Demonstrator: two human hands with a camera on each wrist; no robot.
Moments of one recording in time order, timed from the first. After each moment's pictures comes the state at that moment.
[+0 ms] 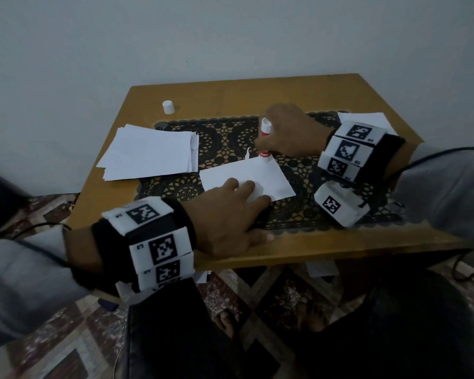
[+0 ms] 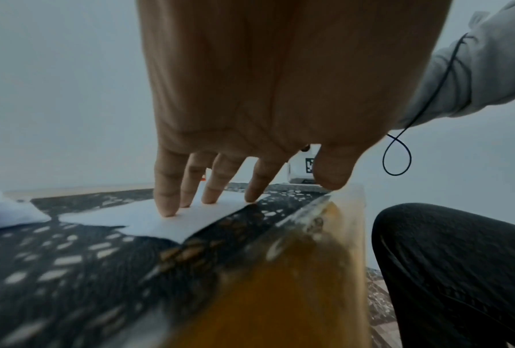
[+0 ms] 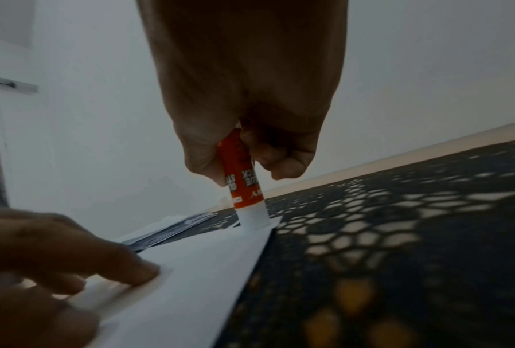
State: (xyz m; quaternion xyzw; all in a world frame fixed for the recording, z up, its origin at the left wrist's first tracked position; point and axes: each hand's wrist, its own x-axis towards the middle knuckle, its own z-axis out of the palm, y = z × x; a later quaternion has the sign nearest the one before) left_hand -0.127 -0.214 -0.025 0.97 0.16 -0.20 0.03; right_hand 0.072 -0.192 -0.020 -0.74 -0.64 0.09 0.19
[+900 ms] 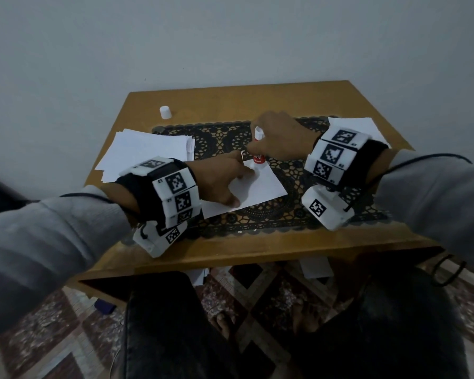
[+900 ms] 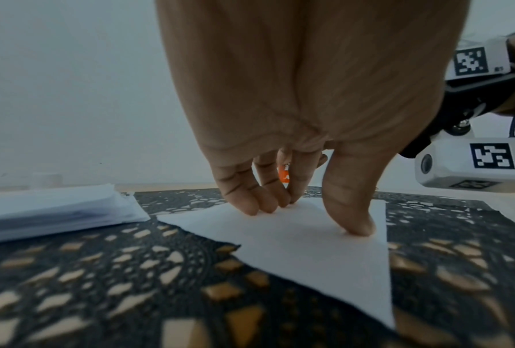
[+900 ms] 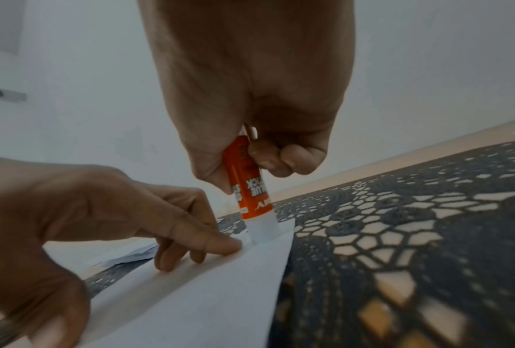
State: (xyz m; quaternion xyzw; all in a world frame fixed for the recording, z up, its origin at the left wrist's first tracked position) left_hand -0.094 -0.154 -0.024 0.97 0.16 -0.14 0.09; right_hand 0.066 -0.199 -0.016 -0.73 -0.66 0.10 0.17
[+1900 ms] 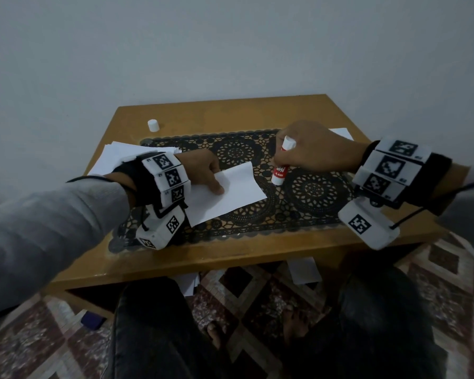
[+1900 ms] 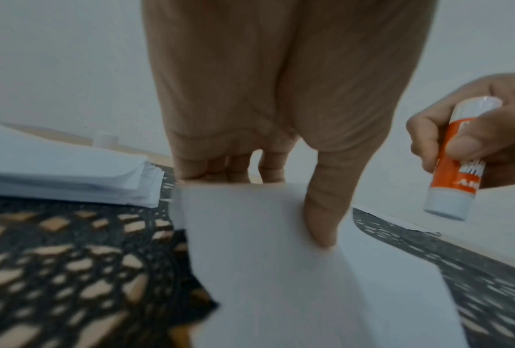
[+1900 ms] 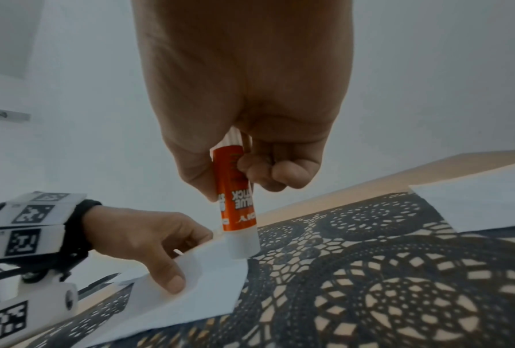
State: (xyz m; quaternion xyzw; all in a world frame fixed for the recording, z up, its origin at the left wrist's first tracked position) left_hand -0.081 -0.131 -0.015 0.91 0.34 -0.11 0.21; right_hand 0.103 -0.275 0.013 -0.73 -0.65 0.11 0.19
